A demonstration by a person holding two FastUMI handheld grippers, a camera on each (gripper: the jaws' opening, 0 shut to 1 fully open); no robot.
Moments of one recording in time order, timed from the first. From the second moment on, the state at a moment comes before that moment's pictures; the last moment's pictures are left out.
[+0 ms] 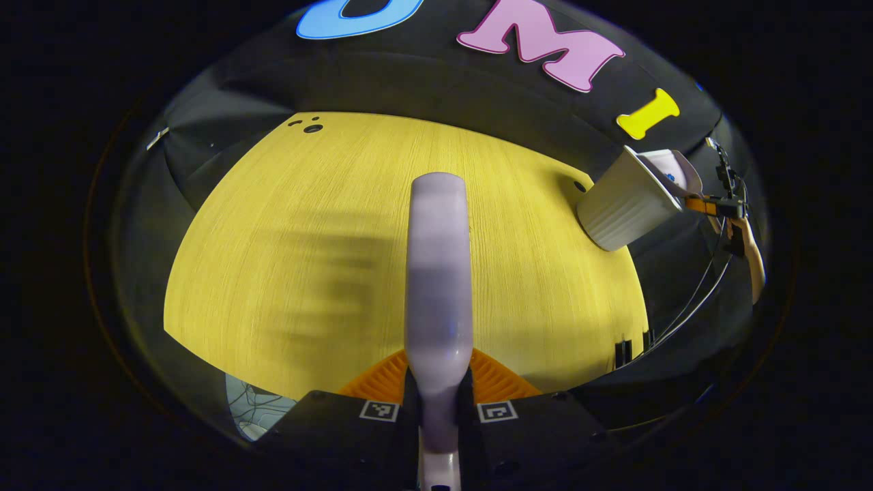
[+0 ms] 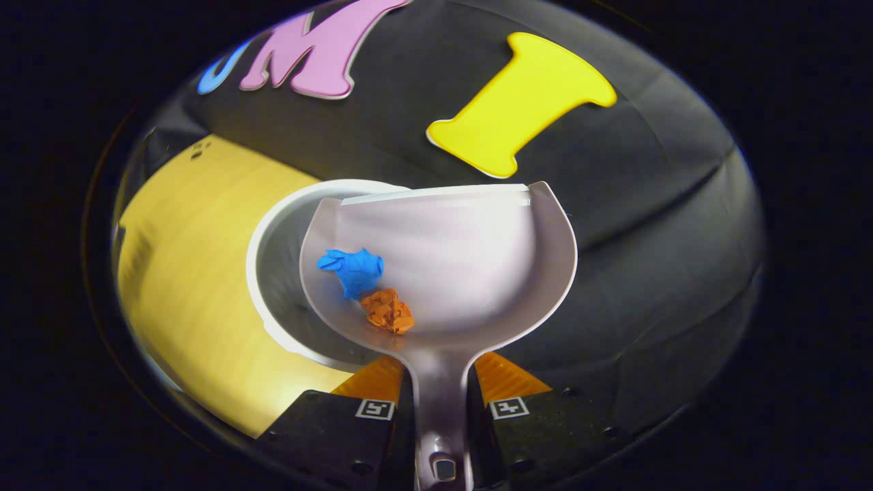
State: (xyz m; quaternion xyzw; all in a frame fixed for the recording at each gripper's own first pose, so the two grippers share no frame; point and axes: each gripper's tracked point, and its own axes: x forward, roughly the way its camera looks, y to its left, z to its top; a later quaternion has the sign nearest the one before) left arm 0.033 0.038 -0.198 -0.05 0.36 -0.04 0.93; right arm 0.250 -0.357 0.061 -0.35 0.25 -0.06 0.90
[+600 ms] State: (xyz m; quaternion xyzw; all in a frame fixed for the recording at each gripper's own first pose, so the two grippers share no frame) left arm 0.025 -0.006 -0.205 -0.06 0.36 -0.01 0.93; right arm 0.244 -0.362 0.078 -0.56 0.26 0.02 0.79
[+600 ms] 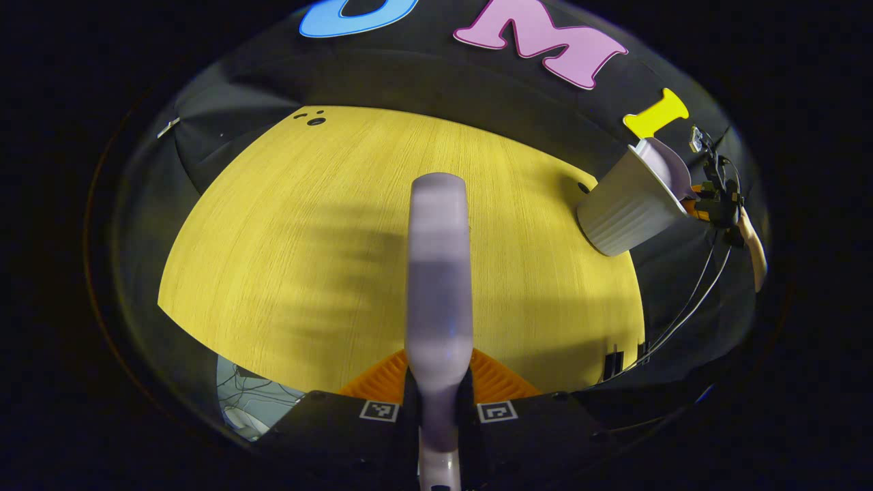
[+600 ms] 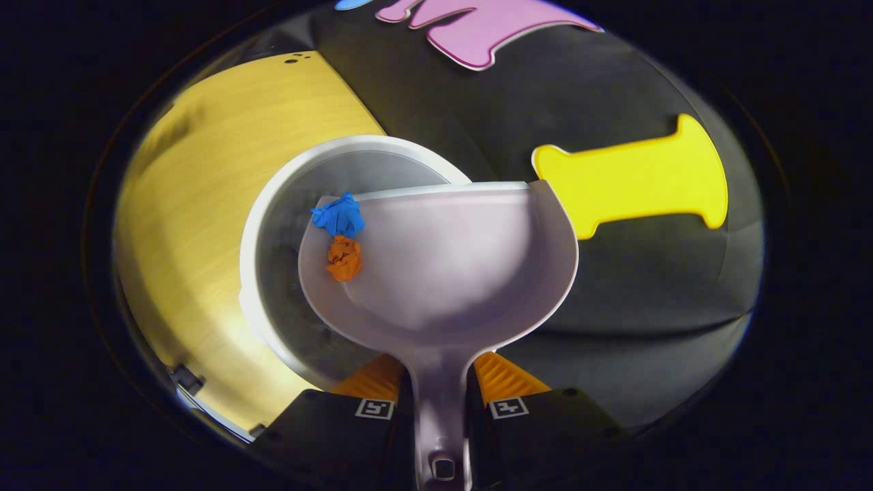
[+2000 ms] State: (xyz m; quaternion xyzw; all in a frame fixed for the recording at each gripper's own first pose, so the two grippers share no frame) left arm 0.026 0.071 -0.150 -0.02 0.27 -0.07 0.96; right arm 0.162 -0.349 0.182 -0.52 0.22 -0.16 0.81
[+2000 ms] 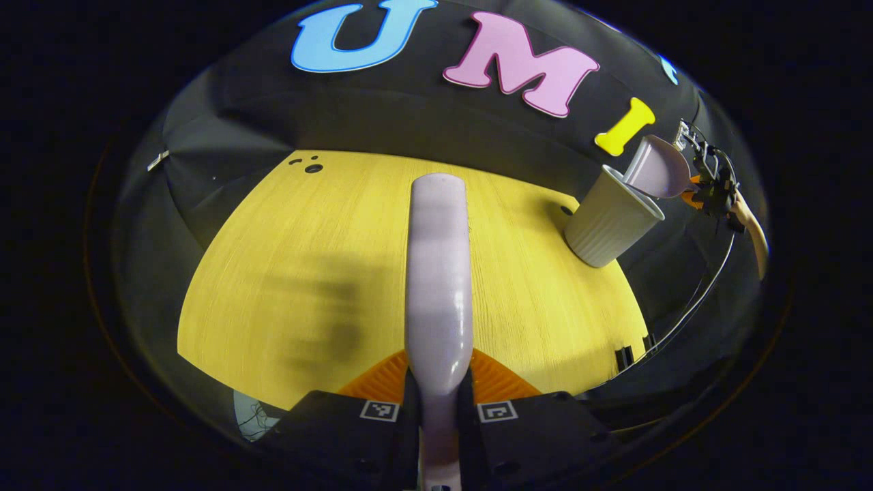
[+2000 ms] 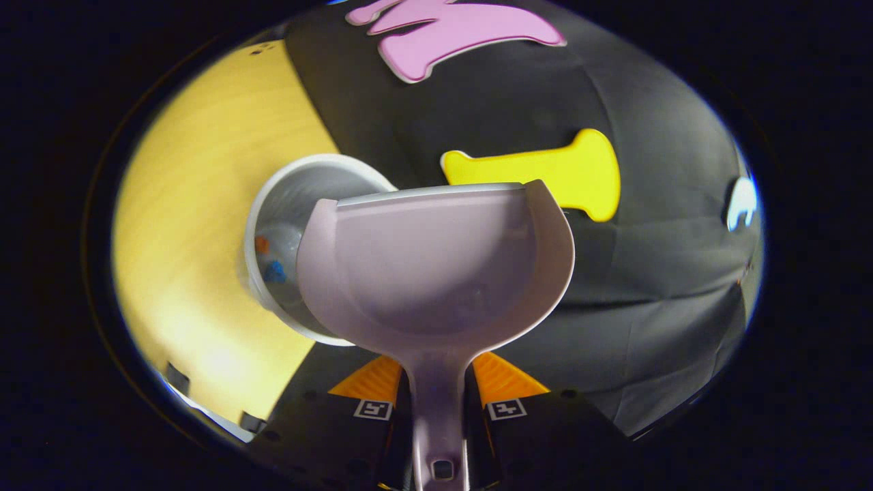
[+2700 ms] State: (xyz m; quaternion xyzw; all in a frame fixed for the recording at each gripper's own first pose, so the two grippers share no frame) left arm 0.033 0.098 -0.150 0.03 0.24 -0.09 0.97; right arm 0.060 -0.209 0.132 -0.11 0.18 -0.09 0.97
